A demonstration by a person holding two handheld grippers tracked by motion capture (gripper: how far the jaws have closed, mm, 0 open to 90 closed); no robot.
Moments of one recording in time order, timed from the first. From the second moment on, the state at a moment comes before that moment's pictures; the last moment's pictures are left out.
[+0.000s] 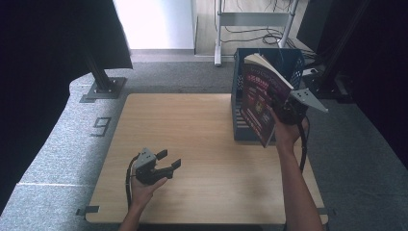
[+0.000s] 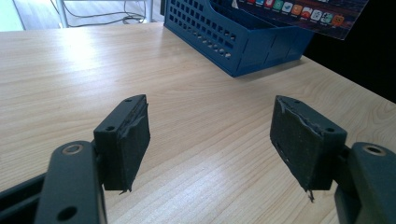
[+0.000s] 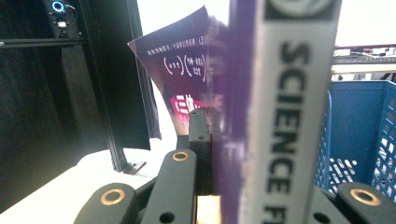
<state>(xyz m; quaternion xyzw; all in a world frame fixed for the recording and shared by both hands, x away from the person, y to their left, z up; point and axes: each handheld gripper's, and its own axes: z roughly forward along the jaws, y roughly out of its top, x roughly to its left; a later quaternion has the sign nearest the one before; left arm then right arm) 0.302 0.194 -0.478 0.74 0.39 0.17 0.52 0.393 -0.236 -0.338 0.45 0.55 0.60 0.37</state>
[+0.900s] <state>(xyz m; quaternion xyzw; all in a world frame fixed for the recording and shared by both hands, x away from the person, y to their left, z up) 0.303 0.194 -0.484 0.74 0.40 0.17 0.51 0.428 -0.226 -0.340 0.46 0.55 0.58 0.39</state>
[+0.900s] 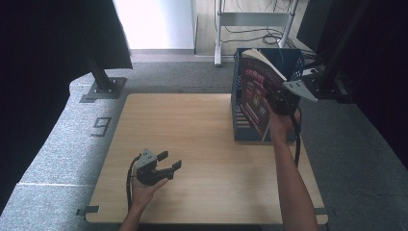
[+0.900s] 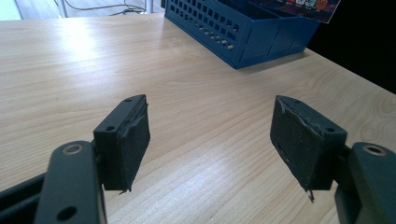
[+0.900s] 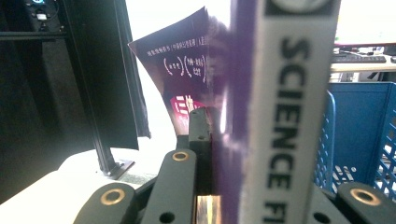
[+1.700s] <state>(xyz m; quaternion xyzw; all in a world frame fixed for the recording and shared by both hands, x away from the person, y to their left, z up) 0.304 0.202 -0.485 0.73 0.41 0.17 0.52 0.466 -0.221 -0.346 0.48 0.55 0.56 0.40</state>
